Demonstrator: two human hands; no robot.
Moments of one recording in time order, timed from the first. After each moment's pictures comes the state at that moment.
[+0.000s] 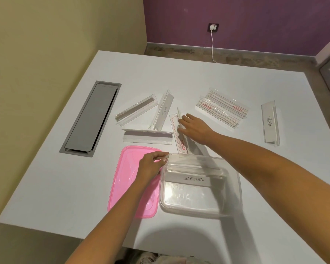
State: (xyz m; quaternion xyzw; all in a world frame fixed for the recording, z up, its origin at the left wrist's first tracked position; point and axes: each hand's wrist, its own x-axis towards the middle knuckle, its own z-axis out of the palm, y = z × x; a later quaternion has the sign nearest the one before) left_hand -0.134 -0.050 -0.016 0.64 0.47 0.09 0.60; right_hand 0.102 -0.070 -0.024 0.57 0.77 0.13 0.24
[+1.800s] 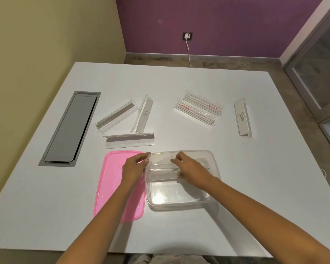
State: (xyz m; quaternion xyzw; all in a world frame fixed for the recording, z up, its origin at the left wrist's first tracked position) left_hand -0.134 -0.060 -0.019 0.63 0.49 0.11 0.60; right_hand 0.023 -0.210 -0.029 0.78 0.60 -0.19 -0.08
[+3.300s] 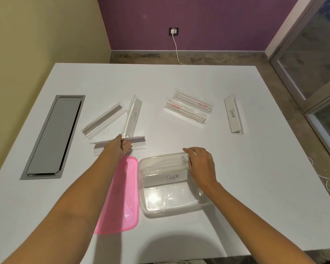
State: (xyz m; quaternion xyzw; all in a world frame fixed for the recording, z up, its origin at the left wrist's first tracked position) left_hand -0.062 0.047 -0.038 0.28 0.61 0.10 0.73; right_hand 0.039 -0.222 -0.035 0.90 0.38 0.01 -0.19
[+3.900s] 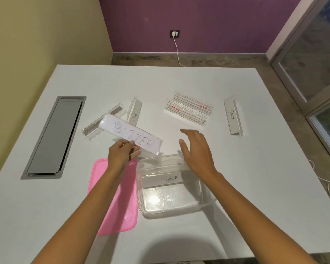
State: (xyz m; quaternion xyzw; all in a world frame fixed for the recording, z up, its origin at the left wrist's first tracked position) left_hand -0.090 -0.024 0.015 0.47 0.50 0.21 0.69; right_hand 0.046 -0.198 0.023 0.86 0.37 -0.06 -0.34
